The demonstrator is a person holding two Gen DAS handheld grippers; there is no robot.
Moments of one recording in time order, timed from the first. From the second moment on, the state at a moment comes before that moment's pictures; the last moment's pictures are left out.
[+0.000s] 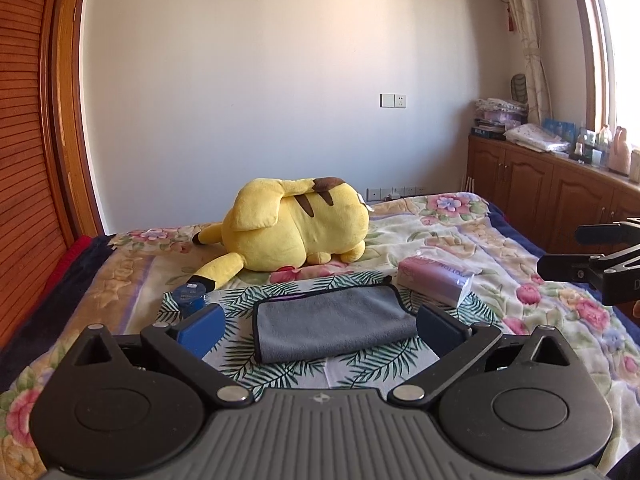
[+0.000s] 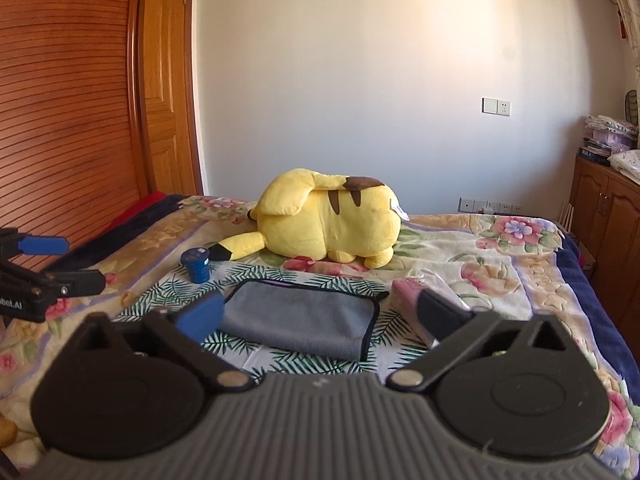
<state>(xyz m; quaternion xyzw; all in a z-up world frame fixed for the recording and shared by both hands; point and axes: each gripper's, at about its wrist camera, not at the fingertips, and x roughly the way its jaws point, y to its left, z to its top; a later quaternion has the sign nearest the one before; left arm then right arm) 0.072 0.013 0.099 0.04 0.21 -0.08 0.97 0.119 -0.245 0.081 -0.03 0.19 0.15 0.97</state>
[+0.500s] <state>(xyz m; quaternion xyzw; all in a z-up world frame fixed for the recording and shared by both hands) 0.032 0.006 0.063 0.04 0.22 -0.06 0.97 0.087 -0.233 0.047 -0.01 0.21 0.16 0.96</state>
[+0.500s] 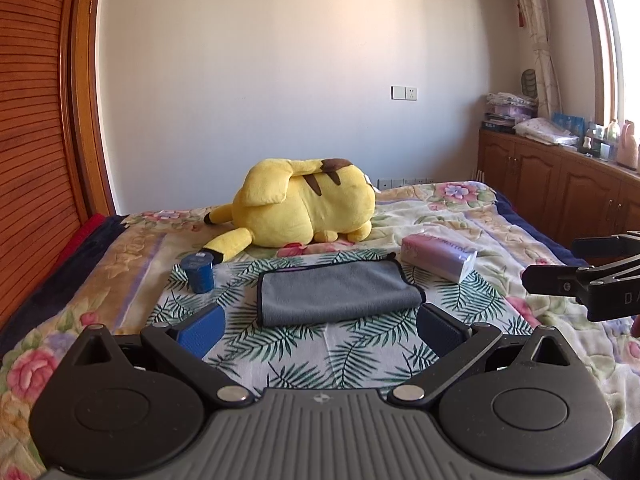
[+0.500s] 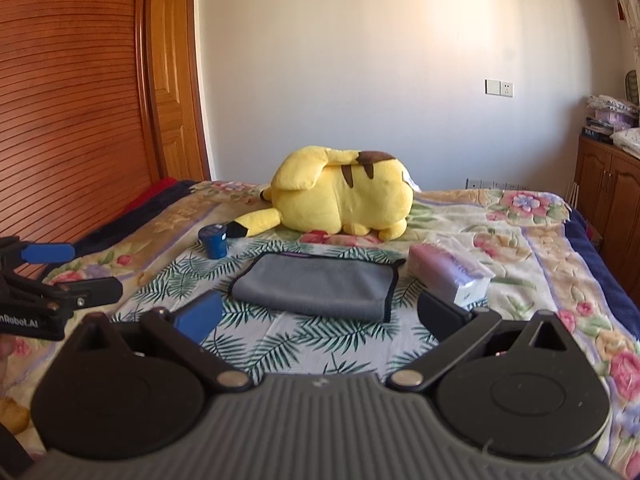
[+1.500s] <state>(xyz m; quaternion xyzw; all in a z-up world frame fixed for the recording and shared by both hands) 0.002 -0.001 -0.025 0.03 0.25 -0.05 0.97 0.054 -0.224 -0.025 -0.01 0.25 0.14 0.96</state>
